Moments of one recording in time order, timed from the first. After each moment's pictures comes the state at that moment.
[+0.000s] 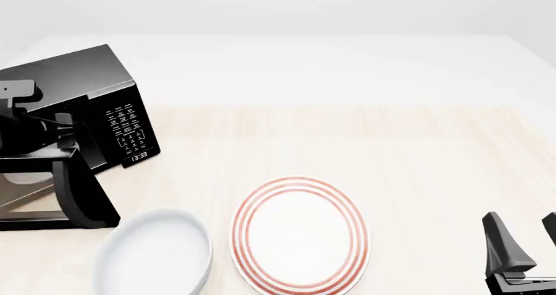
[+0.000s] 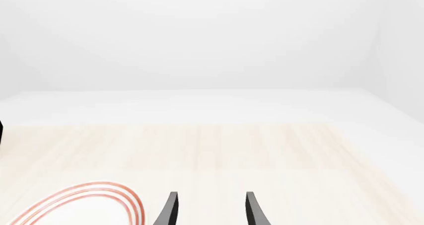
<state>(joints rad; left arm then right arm) 0.26 1.36 -0.88 0.24 0.09 0.00 0.01 0.00 0.00 0.01</state>
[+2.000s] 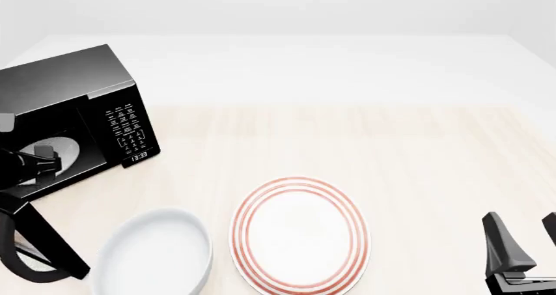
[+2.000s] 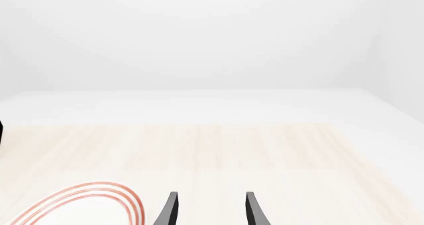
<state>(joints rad) 0.31 1.13 -0.67 0.25 0.02 0.00 0.01 0.00 0.00 0.01</state>
